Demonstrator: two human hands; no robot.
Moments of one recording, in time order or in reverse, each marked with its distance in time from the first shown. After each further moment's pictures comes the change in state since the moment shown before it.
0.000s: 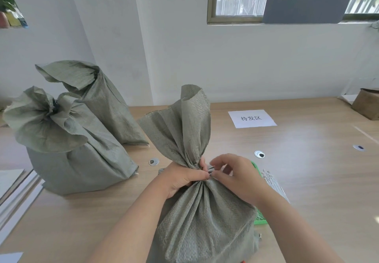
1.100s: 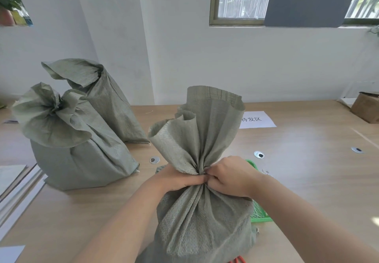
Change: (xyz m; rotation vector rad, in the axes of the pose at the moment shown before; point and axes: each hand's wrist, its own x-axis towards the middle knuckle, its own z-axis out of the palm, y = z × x) left_hand -0.018 0.001 -0.014 0.491 -0.001 0.032; right_hand 0.015 0.001 0.007 -0.668 -0.234 -0.509
